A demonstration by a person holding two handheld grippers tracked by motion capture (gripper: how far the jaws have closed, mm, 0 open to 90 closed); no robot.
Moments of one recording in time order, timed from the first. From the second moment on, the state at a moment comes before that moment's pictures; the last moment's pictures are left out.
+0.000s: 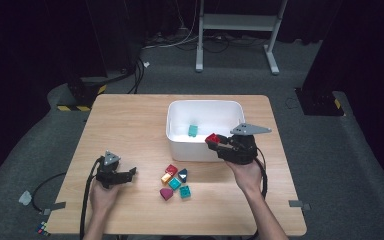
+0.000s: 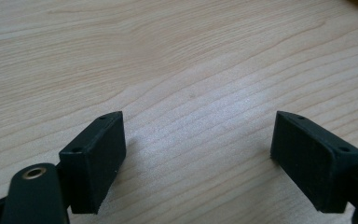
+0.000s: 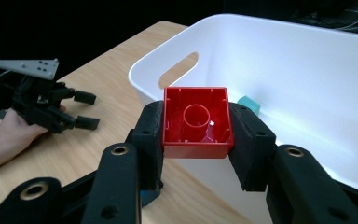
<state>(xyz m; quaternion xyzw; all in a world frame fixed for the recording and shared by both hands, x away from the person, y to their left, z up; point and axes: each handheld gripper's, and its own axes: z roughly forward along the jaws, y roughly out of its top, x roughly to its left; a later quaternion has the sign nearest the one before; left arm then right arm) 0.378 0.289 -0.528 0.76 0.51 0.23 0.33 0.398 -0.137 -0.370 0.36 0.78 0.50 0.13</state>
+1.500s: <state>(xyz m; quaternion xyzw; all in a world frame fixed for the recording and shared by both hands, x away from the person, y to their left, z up) 0.378 0.289 -0.528 0.76 0.51 0.22 0.33 0.490 -0.122 -0.384 0.44 0.77 0.43 0.17</state>
